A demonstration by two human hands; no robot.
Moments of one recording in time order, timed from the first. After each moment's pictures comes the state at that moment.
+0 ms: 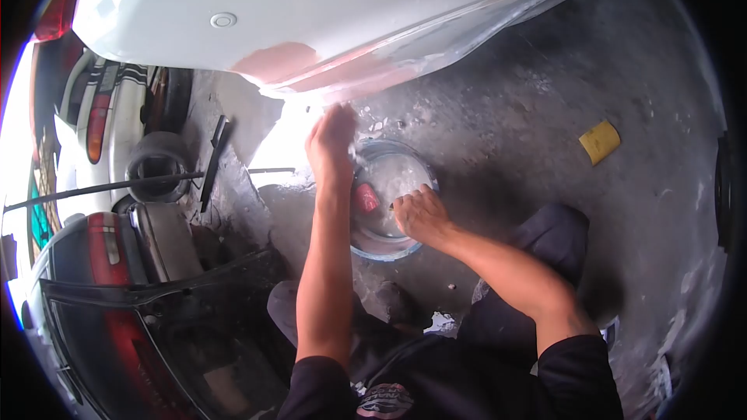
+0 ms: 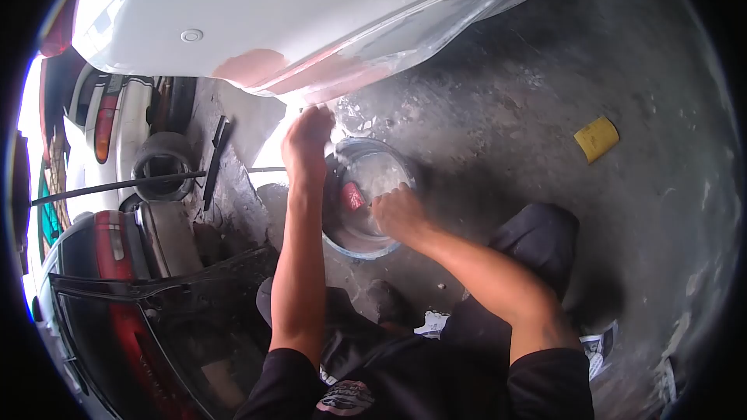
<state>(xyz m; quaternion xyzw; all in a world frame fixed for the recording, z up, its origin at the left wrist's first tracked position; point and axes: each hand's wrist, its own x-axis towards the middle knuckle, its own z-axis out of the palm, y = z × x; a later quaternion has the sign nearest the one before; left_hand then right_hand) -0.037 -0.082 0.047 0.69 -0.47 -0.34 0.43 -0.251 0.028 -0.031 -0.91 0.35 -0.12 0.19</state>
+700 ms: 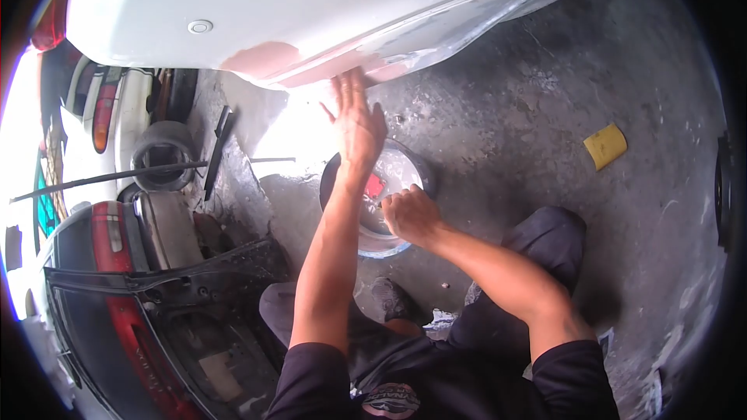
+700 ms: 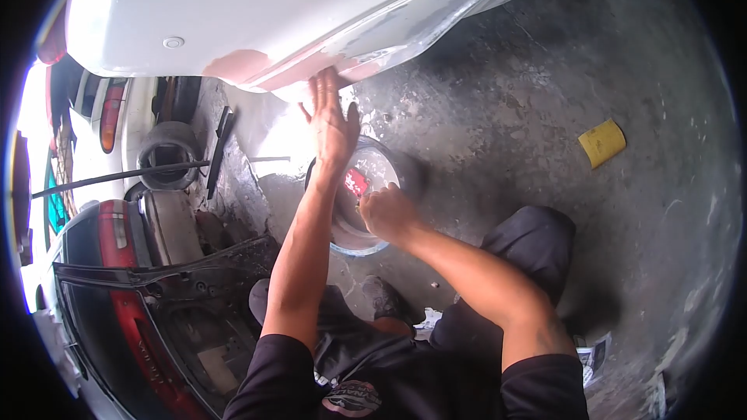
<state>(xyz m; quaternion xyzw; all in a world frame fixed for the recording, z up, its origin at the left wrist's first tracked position) -0.114 -0.112 0.038 0.72 -0.69 0.02 0.11 -0.257 0.023 -0.040 -0.89 0.31 -0.18 0.27</state>
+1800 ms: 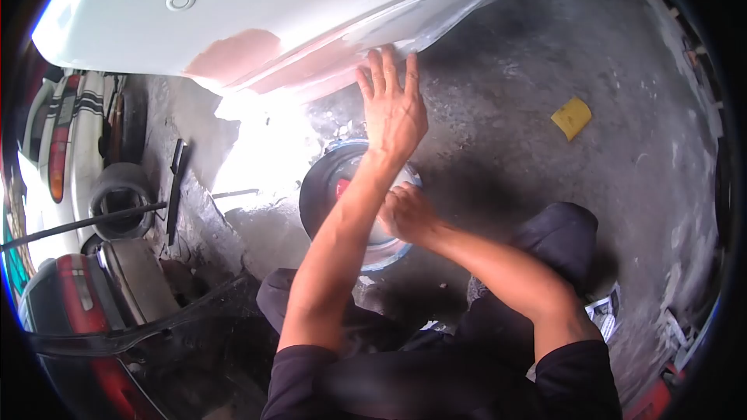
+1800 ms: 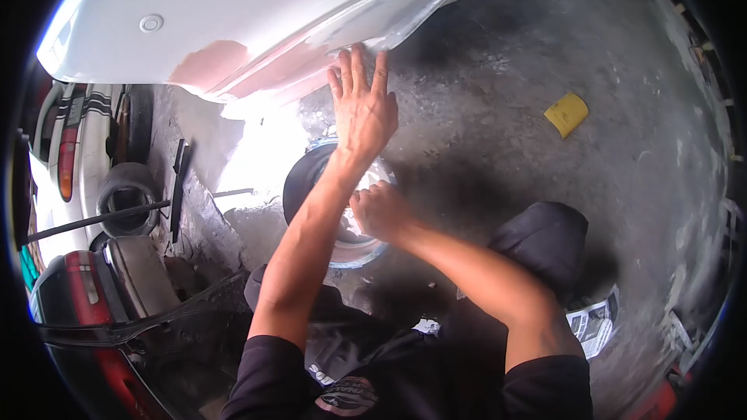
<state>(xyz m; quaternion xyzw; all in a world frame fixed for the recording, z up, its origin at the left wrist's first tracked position) -0.184 -0.126 0.022 0.58 -0.80 0.04 0.17 -0.248 0.033 -0.051 -0.88 0.37 -0.26 0.14</state>
